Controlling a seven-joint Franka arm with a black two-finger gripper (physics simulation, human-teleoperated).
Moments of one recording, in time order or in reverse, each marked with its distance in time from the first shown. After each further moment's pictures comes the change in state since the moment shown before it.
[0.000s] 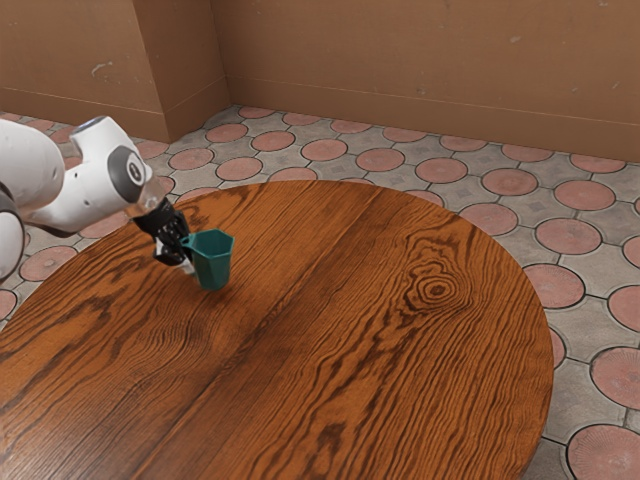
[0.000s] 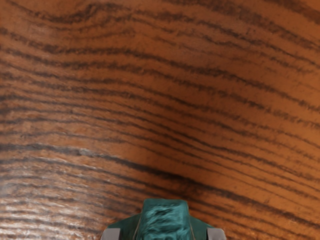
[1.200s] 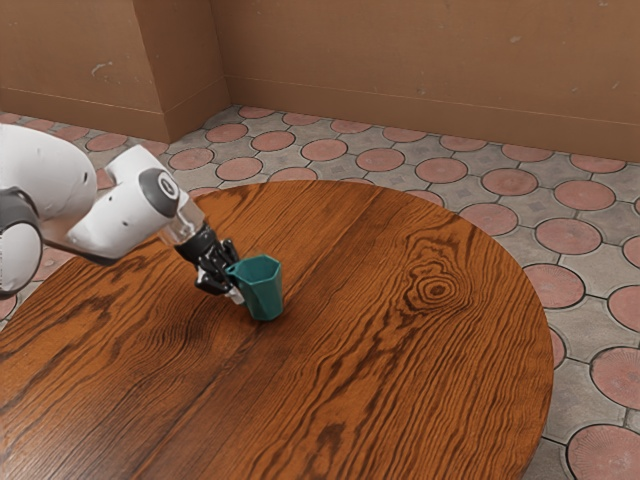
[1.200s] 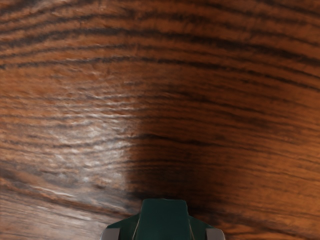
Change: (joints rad) arm -0.103 0.018 -0.015 -0.053 -0.267 -0.110 0.198
